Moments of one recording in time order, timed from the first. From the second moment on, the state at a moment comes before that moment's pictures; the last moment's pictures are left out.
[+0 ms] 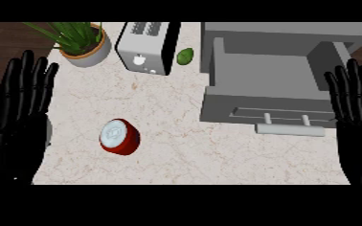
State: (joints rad) left arm -0.03 0.09 -0.01 -2.10 -0.03 0.01 0.00; right arm 0.03 -0.09 -0.03 -2.10 0.03 0.00 0.04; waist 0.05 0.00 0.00
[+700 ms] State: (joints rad) left arm 0.28 0.13 -0.06 -2.29 0.06 -0.08 0.25; right arm 0.12 -0.06 -0.09 -2.10 0.00 -0.05 0.17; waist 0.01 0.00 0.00
